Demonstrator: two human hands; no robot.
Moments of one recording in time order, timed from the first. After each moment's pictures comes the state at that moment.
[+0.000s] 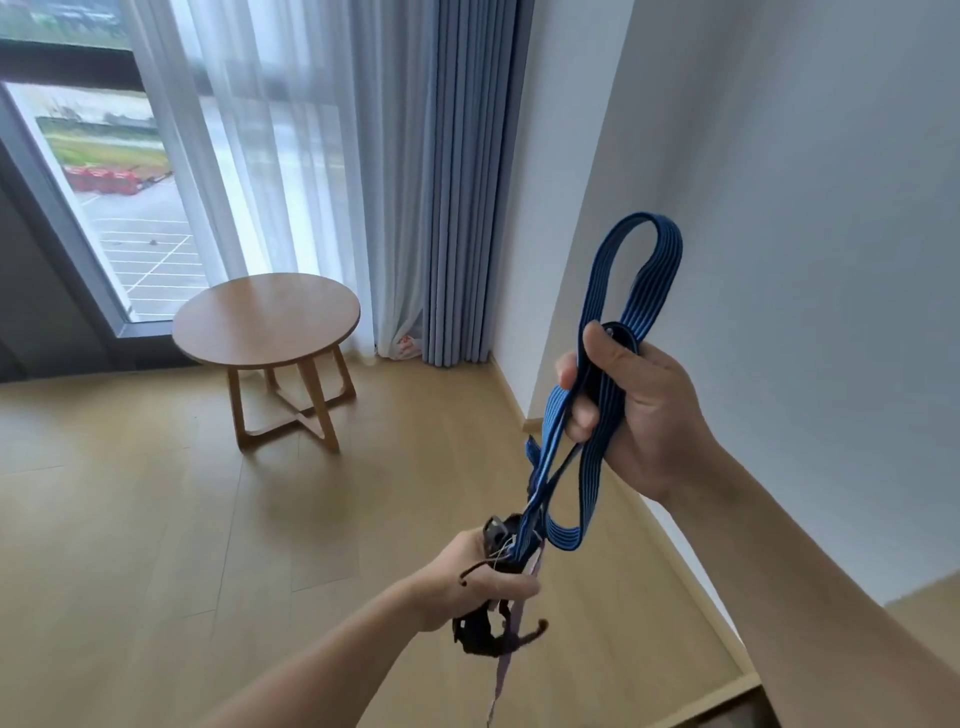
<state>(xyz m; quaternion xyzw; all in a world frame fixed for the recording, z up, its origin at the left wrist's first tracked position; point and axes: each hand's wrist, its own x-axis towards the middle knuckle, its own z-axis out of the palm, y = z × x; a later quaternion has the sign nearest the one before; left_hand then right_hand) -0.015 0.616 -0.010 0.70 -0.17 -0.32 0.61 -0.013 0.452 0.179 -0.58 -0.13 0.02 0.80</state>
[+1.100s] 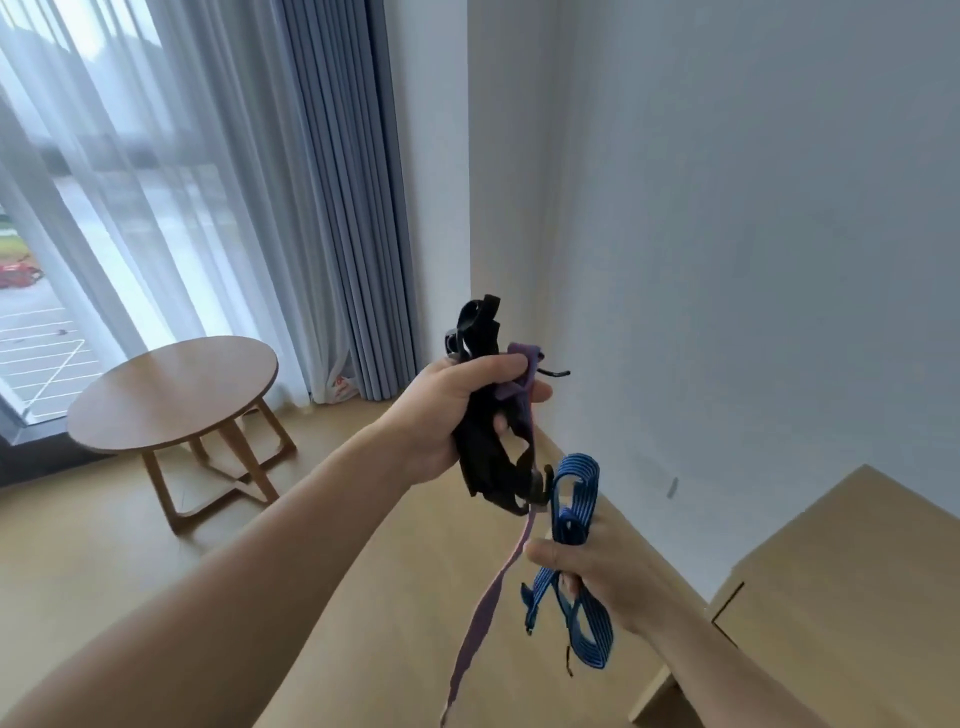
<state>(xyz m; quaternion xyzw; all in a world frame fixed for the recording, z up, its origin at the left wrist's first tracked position) 0.012 0.498 0.181 0.57 -0.18 -0.29 0.75 -0.089 0.325 0.032 -0.76 0.04 0.03 0.65</state>
